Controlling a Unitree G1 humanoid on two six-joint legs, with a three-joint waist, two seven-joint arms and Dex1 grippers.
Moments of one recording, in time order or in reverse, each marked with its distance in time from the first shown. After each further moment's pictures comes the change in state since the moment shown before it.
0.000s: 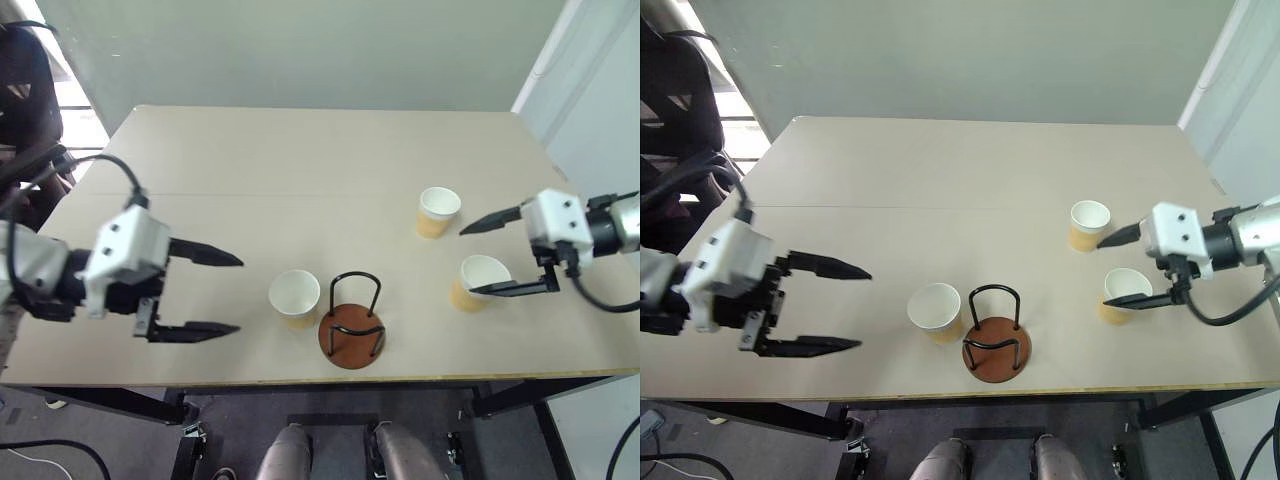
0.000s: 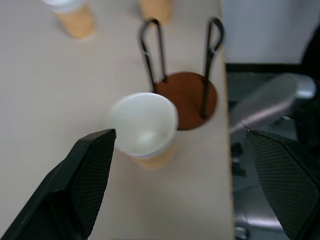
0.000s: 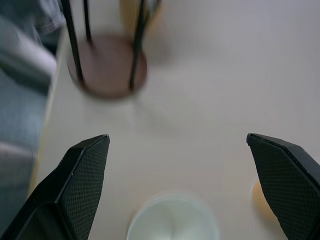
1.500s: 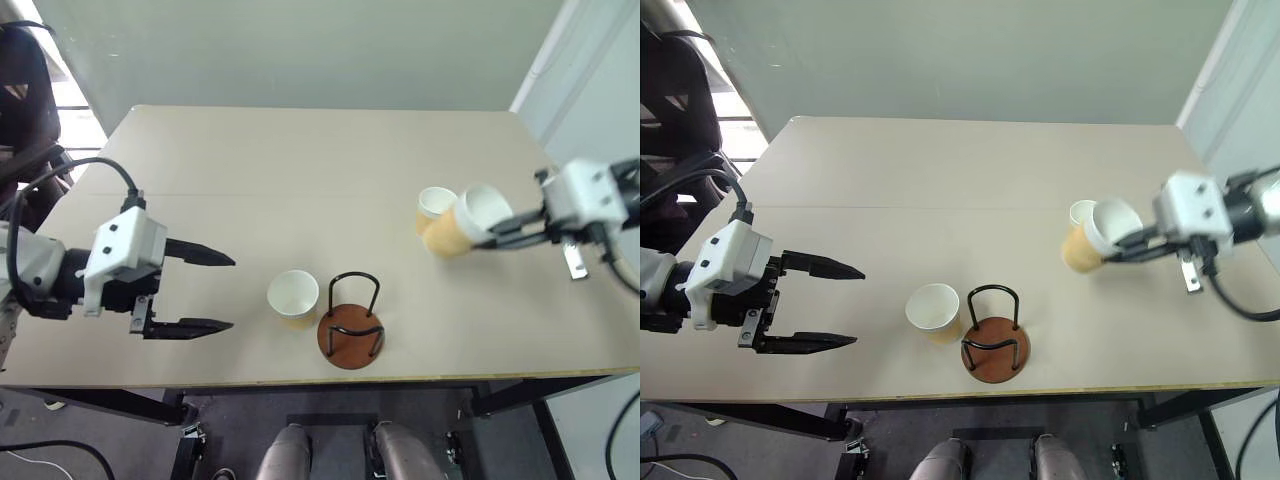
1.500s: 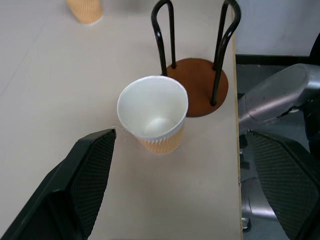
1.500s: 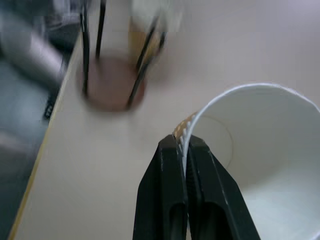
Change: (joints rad) left arm 0.022 0.010 0.065 0.054 0.041 -0.005 -0.014; right arm -0.226 0.006 0.003 -0.018 0.097 0.067 0.055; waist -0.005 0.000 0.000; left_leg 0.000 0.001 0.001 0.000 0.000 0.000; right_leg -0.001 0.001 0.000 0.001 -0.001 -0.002
